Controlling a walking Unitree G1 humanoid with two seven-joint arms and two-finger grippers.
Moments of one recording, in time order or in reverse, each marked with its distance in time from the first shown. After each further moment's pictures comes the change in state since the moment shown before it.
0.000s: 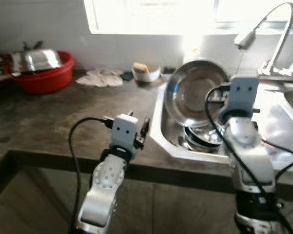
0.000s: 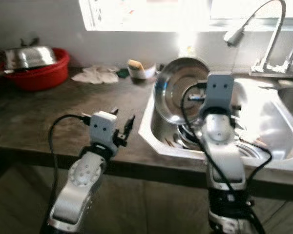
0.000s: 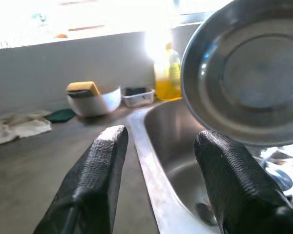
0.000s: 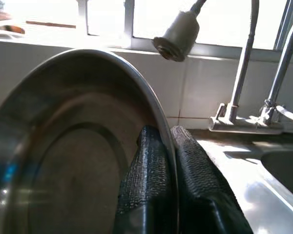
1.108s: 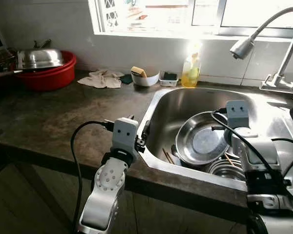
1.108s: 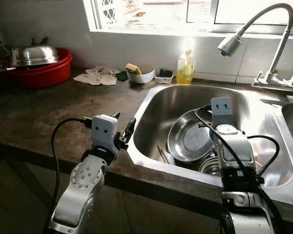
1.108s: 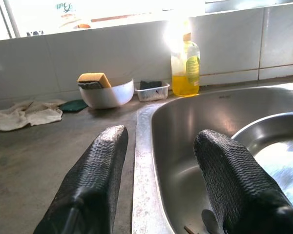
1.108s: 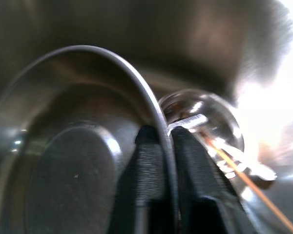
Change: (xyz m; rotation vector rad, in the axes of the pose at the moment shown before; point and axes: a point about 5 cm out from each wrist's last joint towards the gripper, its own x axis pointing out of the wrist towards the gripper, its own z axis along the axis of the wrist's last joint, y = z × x) left arm -0.006 0.013 -0.008 -0.026 0.050 0.065; right arm 0.023 -0.002 -0.082 -0.098 0.676 0.167
